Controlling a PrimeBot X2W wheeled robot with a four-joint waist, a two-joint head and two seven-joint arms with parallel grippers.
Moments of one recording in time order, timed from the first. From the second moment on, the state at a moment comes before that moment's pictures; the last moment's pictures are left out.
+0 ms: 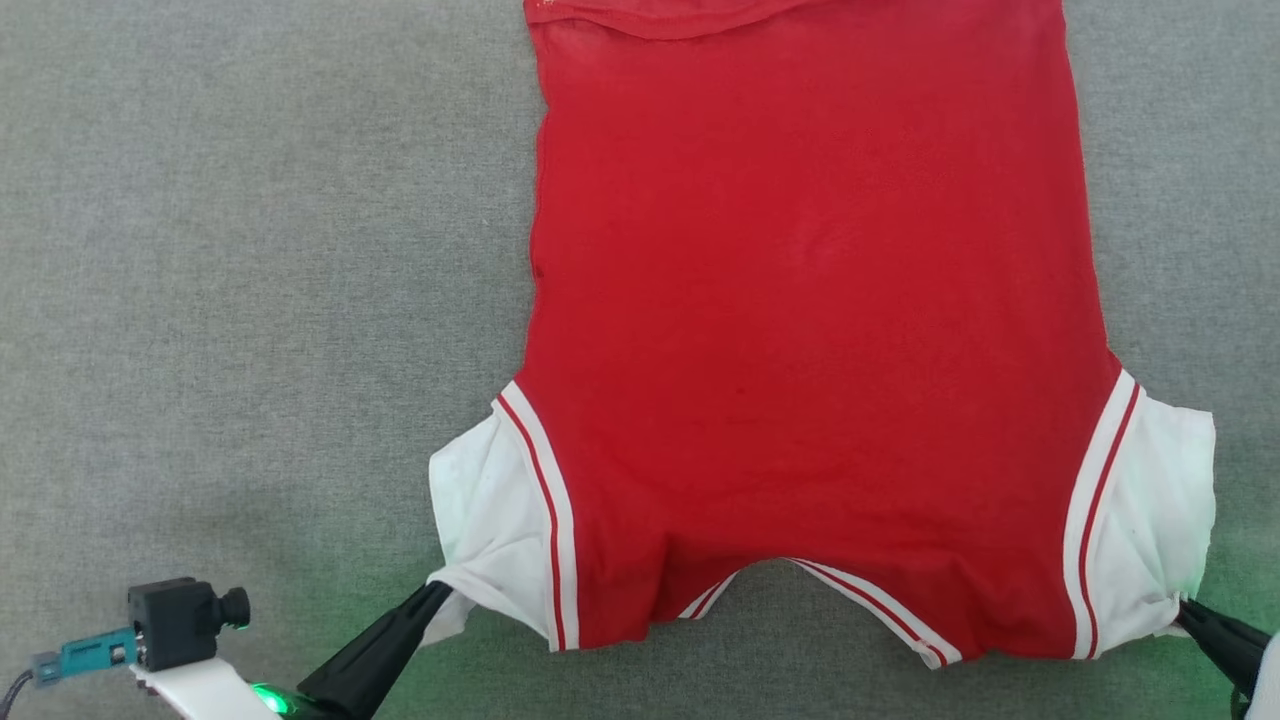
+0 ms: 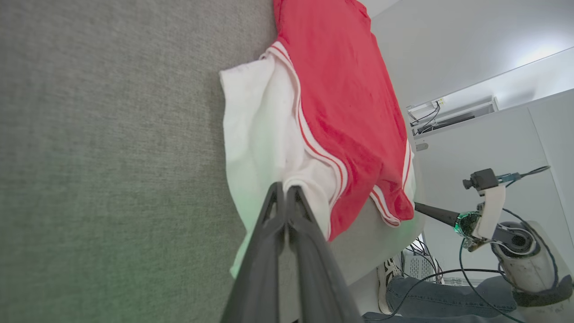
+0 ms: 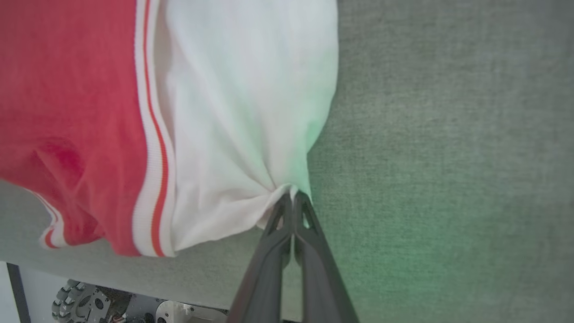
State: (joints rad) left arm -0.11 0.90 -0.81 -0.17 -1.45 -0.13 -0.24; right arm 0.18 -0.36 -0.26 -0.24 0.68 0.13 0.87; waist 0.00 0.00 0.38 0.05
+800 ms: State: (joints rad) left arm -0.22 0.87 -0.86 -0.26 -1.37 -0.13 -0.26; right arm -0.48 -0.49 -0.31 -0.17 0.50 0.13 0.92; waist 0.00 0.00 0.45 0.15
